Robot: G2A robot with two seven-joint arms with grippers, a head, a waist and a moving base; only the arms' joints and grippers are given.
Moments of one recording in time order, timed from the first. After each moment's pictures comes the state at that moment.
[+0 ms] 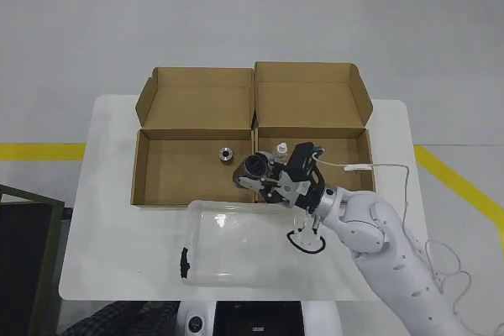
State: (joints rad) left arm -0.01 -0.37 -0.75 -1.25 2.03 -0.40 0.22; right arm -1.15 -1.21 1.07 -1.81 -0.77 -0.50 0.37
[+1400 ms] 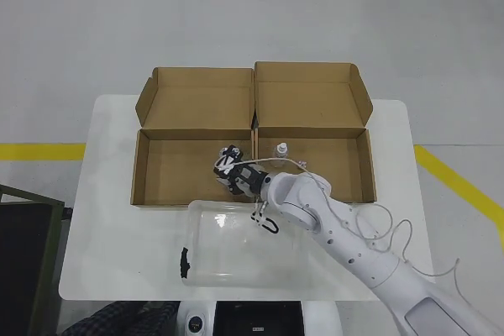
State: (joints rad) left arm -0.01 -0.37 -0.75 -1.25 2.03 -0.40 0.22; right arm -0.82 -1.34 0.71 -1.47 -1.14 -0.25 0.54
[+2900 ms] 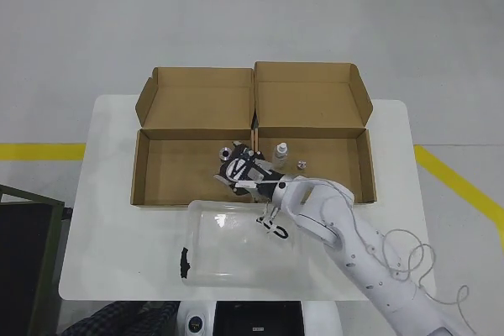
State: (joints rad) left arm -0.01 -0.37 -0.75 -1.25 2.03 -0.40 0.22; right arm -1.03 -1.31 0.92 -1.81 -1.27 -0.33 0.51
